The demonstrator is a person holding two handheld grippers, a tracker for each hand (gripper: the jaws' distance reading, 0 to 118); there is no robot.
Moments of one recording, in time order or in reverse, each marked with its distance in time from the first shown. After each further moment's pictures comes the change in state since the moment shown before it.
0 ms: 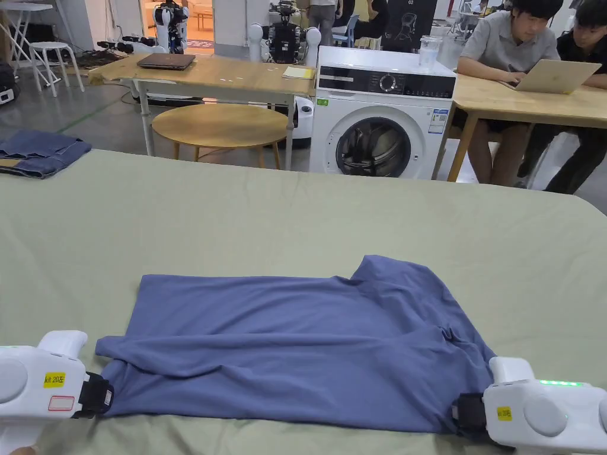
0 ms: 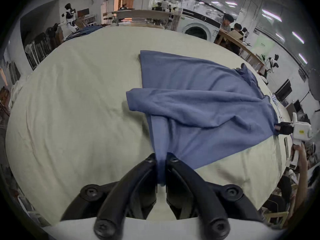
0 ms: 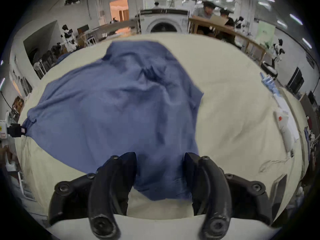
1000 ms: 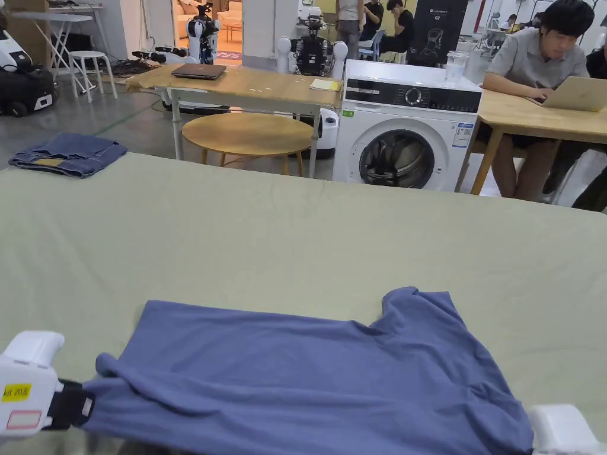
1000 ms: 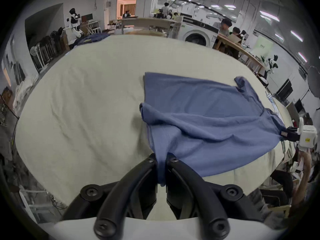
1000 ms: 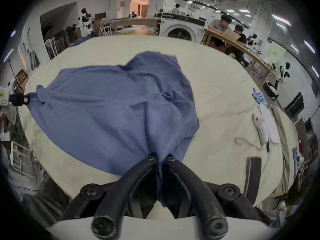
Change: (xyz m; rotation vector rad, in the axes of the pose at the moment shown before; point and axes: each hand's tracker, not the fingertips) left arm -0.017 -0.063 0.080 0.026 0.030 -0.005; right arm -0.046 -0.078 0.123 0.024 -0.049 0.186
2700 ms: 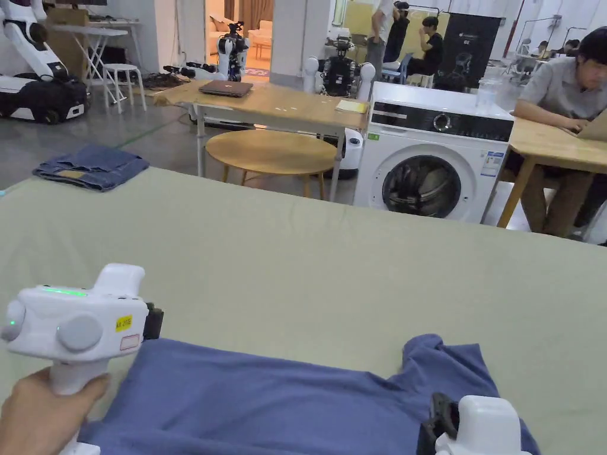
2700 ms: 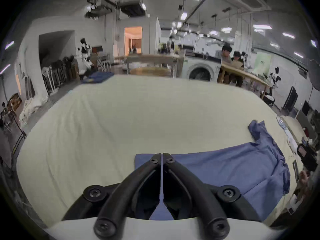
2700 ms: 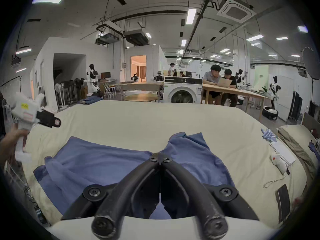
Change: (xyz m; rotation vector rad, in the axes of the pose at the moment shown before) left arm 0.010 0.149 -0.077 0.272 0.069 -0.029; right arm -0.105 0.064 -0.009 0.623 0.032 -0.101
